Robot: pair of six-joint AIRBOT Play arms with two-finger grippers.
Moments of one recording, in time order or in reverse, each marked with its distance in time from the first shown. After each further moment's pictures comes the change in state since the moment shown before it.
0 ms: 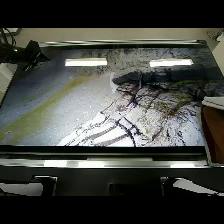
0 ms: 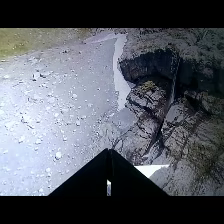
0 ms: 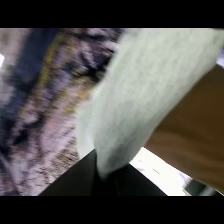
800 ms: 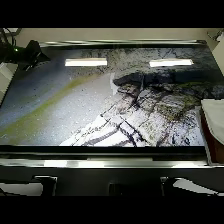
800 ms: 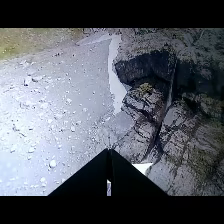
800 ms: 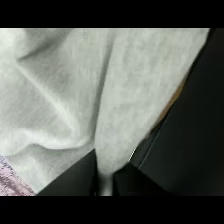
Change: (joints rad) left arm 0.000 0.000 0.000 -0.018 0.000 0.014; right arm -0.001 0.001 -0.546 -0.384 -0.004 -0.005
